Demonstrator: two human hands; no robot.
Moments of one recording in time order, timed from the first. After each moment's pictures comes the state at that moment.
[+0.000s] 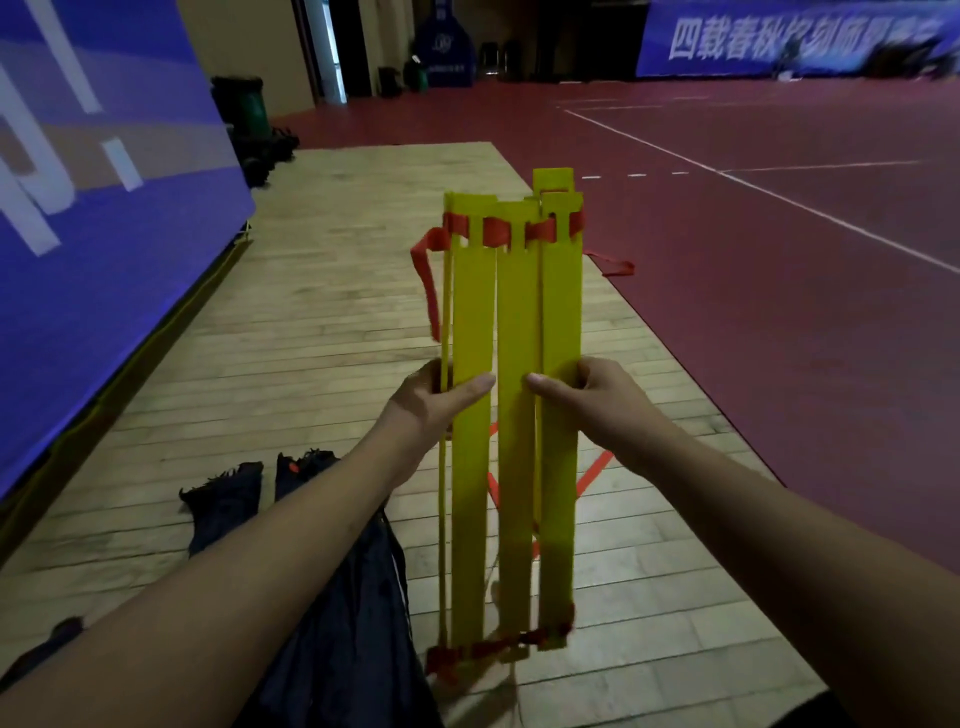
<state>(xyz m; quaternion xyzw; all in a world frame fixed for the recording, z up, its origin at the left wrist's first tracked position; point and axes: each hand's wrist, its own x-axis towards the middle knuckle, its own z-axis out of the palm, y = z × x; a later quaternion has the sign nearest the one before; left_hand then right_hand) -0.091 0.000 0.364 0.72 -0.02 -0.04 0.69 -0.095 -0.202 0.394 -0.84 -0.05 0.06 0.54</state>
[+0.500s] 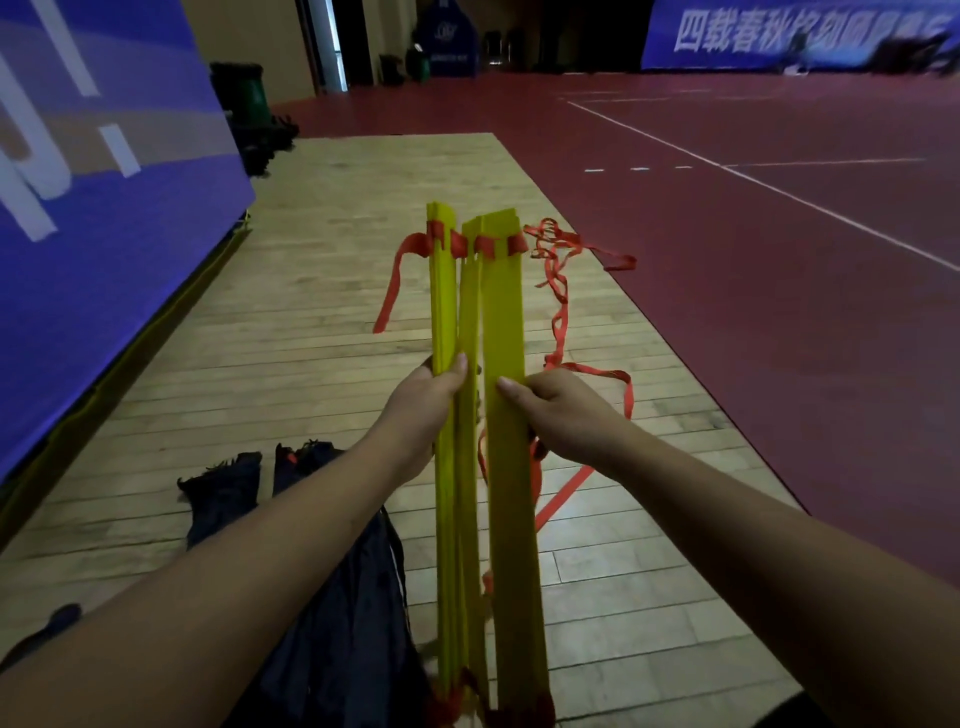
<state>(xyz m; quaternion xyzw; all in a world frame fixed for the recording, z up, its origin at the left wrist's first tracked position) -0.097 -0.011 0.370 0.69 0.10 -0.02 0.72 -0.099 -0.175 0.386 -0.86 -0.14 0.12 0.47</state>
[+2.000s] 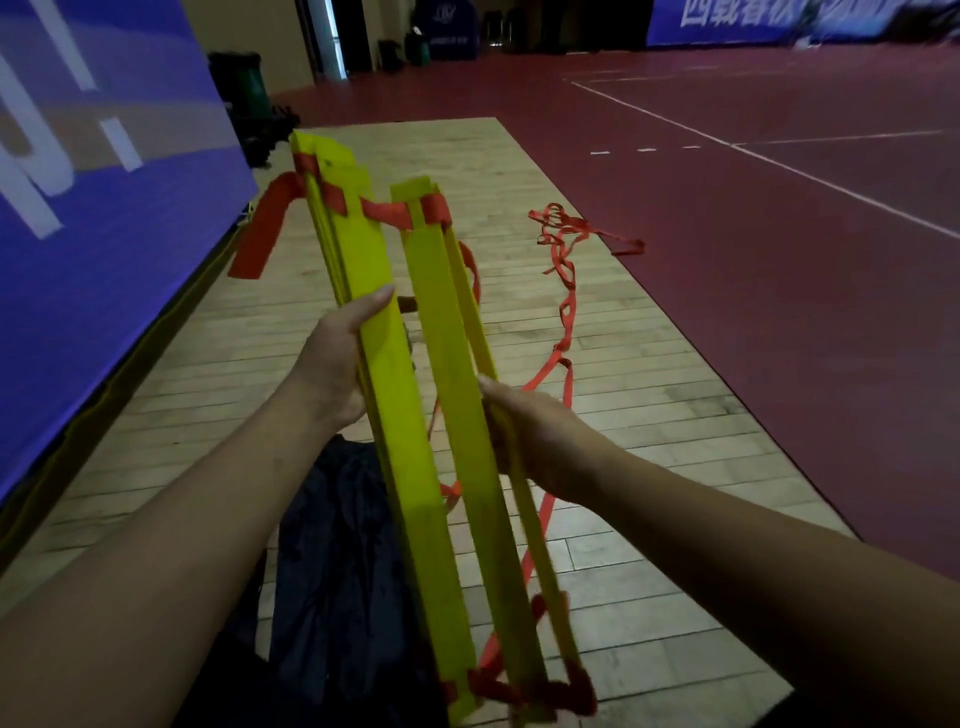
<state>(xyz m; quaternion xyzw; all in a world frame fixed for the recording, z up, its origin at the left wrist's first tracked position) -0.096 0.054 0.412 0.58 0.04 0.00 0.81 -0.101 -0.144 0.346 -0.64 -0.10 0.28 0.71</state>
